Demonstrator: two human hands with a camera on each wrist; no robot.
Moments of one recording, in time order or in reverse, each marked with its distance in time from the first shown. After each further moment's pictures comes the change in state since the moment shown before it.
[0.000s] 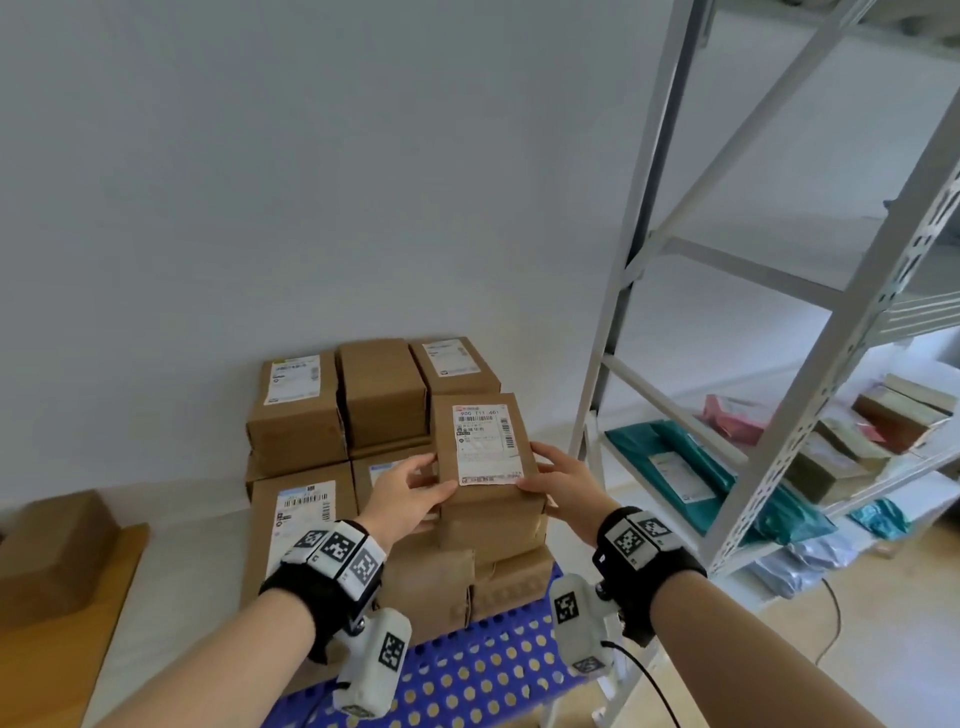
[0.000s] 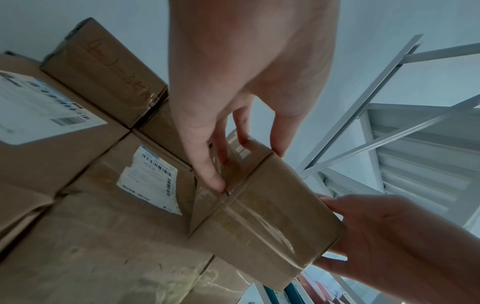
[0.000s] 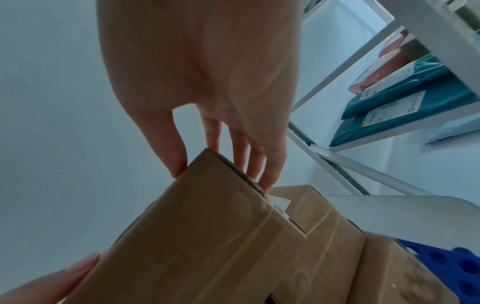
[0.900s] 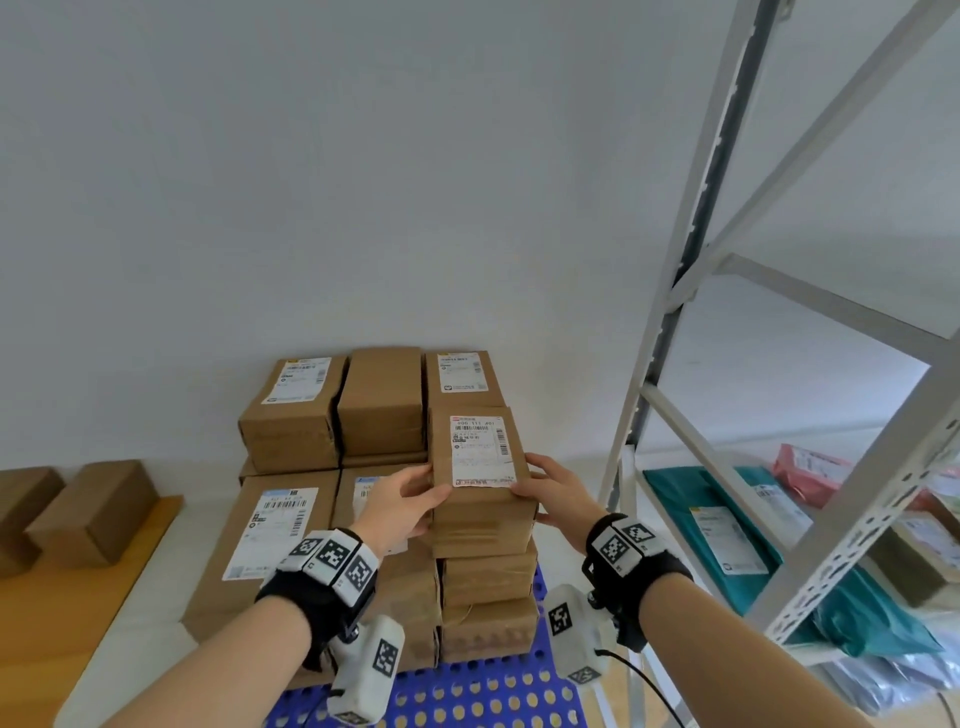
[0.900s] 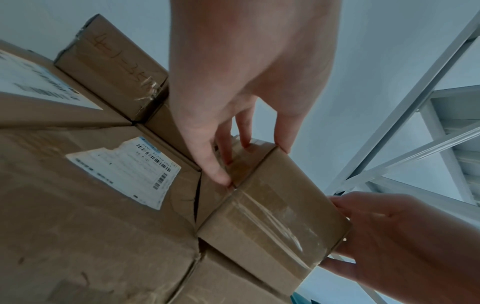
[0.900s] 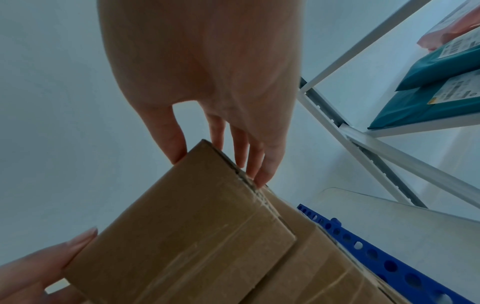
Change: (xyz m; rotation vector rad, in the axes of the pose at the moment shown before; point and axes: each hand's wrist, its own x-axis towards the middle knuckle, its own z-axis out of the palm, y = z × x) left_hand 0.047 0.006 0.049 -0.074 0.204 -0.061; right_hand 0.090 0.000 -0.048 -0.120 -0.187 0.001
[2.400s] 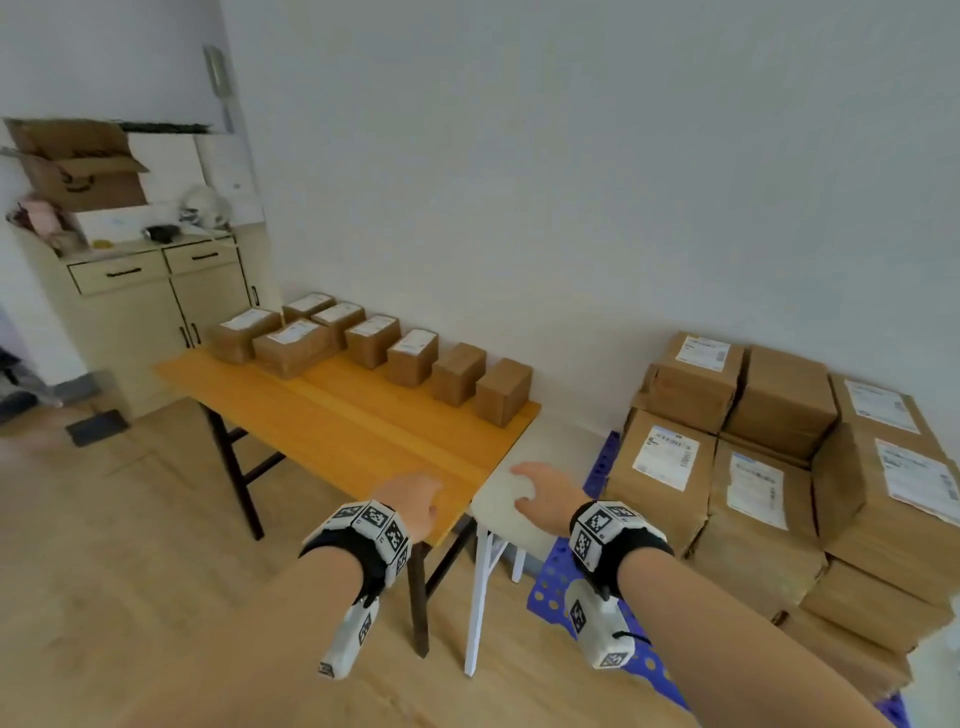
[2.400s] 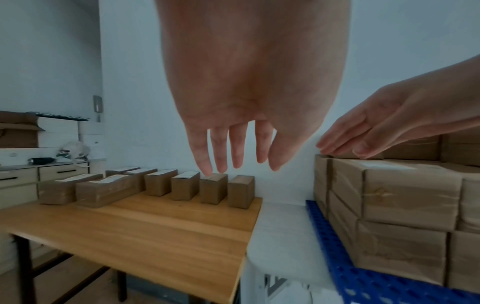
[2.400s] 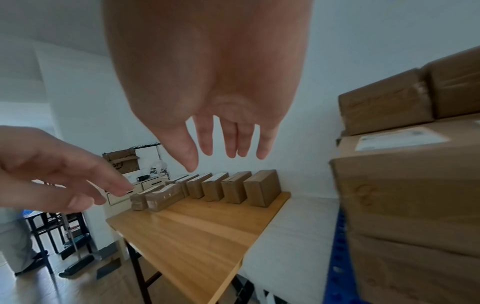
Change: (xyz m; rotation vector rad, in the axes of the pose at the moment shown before) left_hand -0.305 -0.139 -0.310 1.111 0.384 -0.319; right_hand -0.160 -0.009 0.403 -1.078 -0.648 -0.581
